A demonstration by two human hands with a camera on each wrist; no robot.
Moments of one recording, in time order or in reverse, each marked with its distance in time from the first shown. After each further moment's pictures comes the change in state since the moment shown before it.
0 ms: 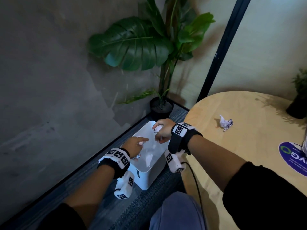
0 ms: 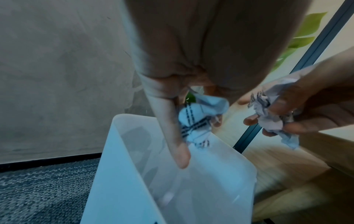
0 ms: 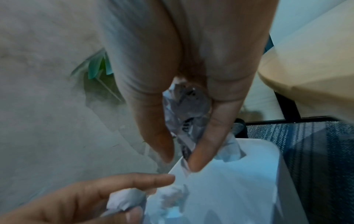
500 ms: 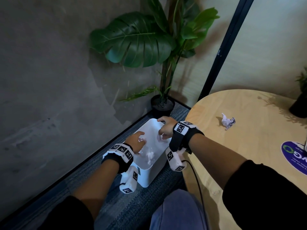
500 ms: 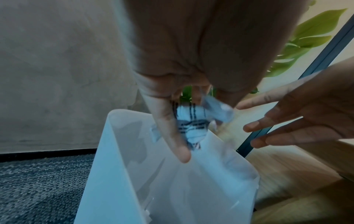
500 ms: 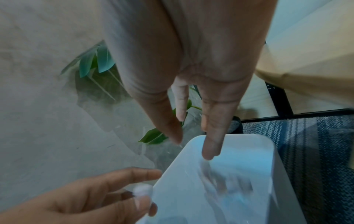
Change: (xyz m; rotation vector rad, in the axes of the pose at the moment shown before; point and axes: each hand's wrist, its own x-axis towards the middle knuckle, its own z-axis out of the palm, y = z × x) left_hand 0.003 0.004 0.000 -0.076 0.037 -0.133; right_hand 0.010 0.006 0.002 -0.008 0.078 0.054
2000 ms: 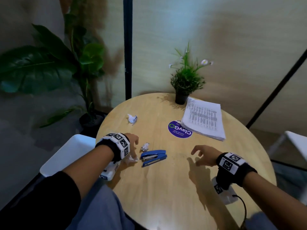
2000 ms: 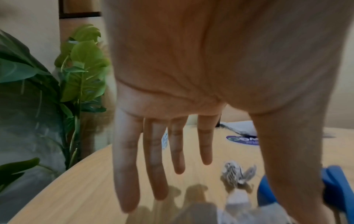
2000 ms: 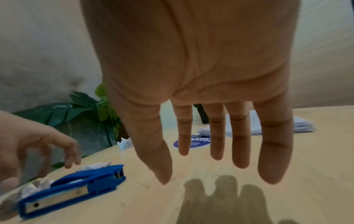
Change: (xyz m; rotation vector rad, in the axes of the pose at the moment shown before) left_hand -0.106 0.210 0.168 1.194 -0.344 0.410; right_hand -0.345 0.267 -0.165 -0.378 0.297 0.398
